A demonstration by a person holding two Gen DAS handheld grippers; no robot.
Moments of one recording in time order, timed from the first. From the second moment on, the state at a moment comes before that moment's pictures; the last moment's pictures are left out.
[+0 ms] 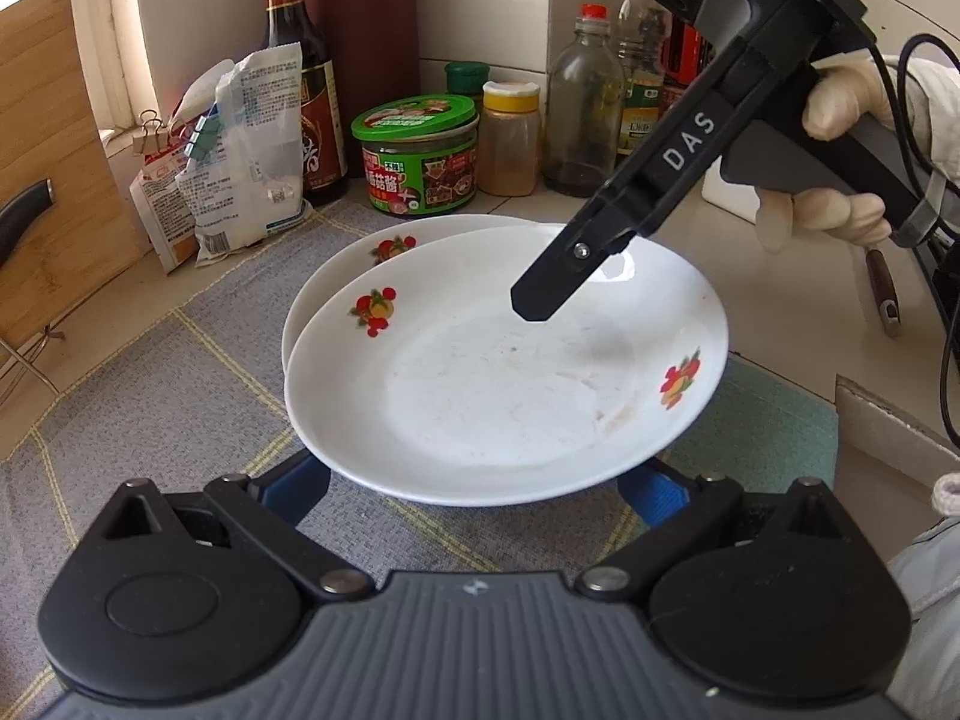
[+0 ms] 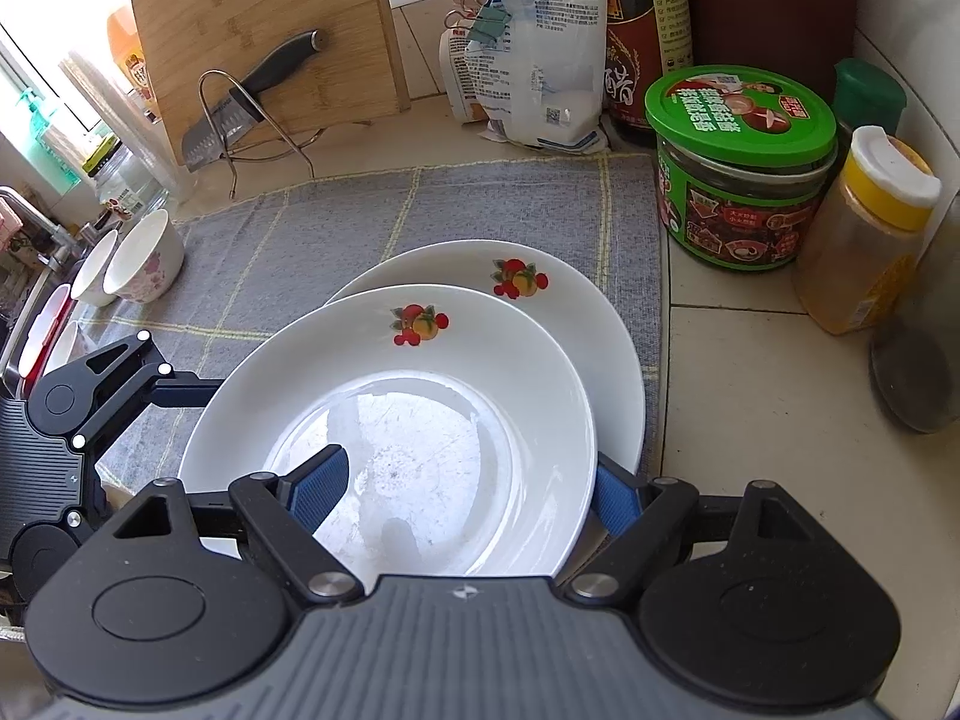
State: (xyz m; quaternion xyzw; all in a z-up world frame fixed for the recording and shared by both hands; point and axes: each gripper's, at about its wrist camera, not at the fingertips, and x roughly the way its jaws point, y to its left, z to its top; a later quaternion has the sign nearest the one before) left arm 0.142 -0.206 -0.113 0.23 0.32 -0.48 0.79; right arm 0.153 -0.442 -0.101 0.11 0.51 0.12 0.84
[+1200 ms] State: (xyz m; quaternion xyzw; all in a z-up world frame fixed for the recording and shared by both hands) left arm 0.142 -0.200 -0.109 0.22 0.31 -0.49 0.78; right arm 0.141 -0.443 -0.093 0.13 0.51 0.08 0.85
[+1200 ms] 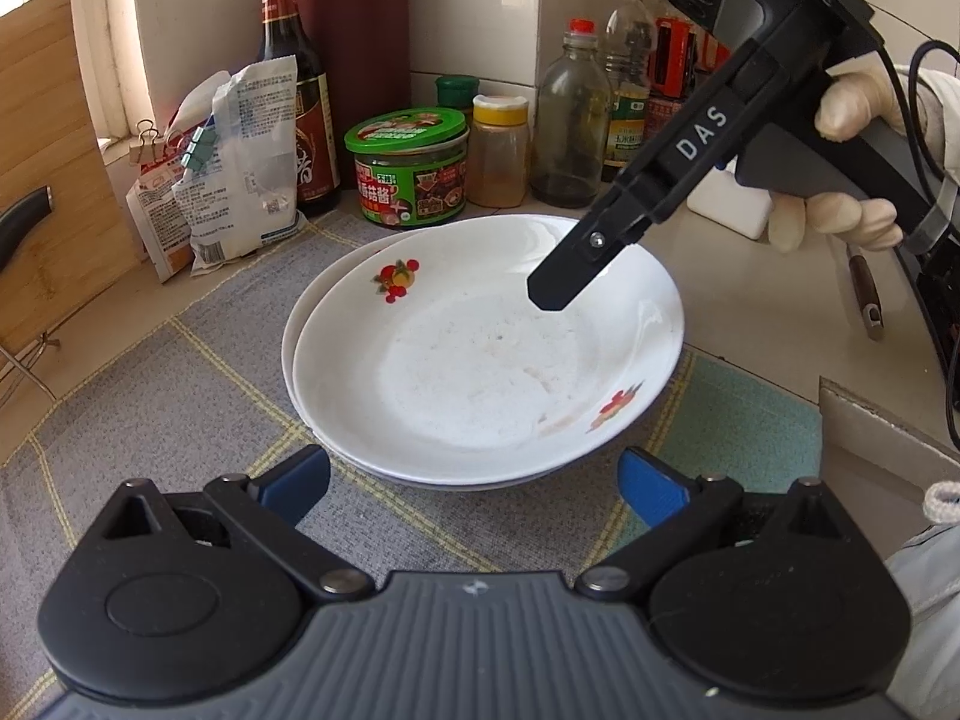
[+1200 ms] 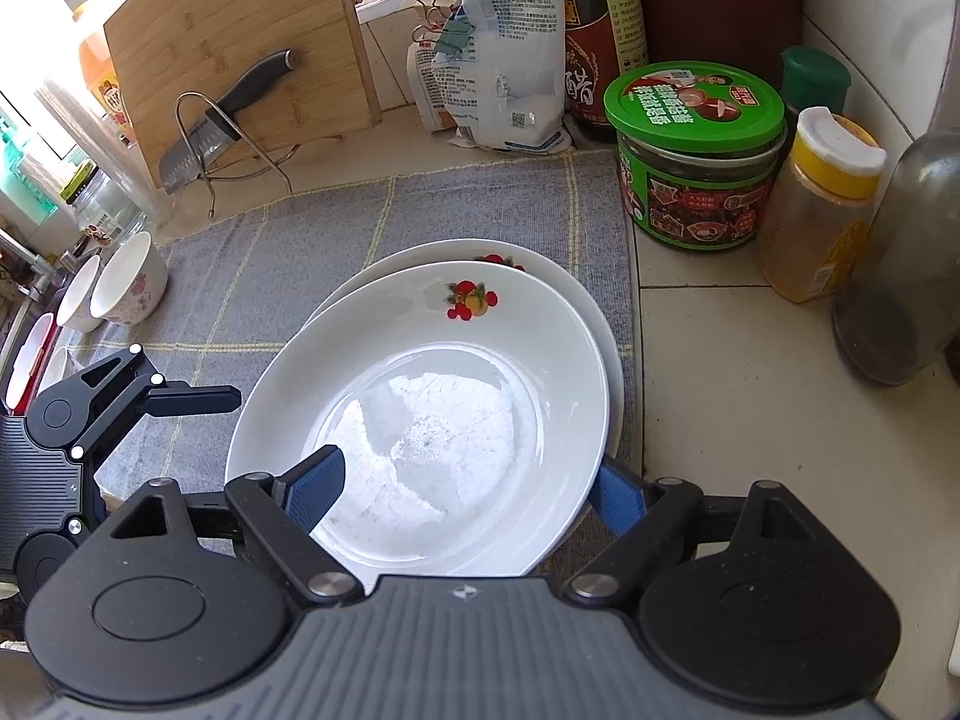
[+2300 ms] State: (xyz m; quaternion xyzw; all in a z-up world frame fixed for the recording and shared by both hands) left arm 0.135 -0.172 -0.074 0.17 0.23 -0.37 0.88; right arm 0.140 -0.397 -0.060 -0.02 0.41 0.09 0.91
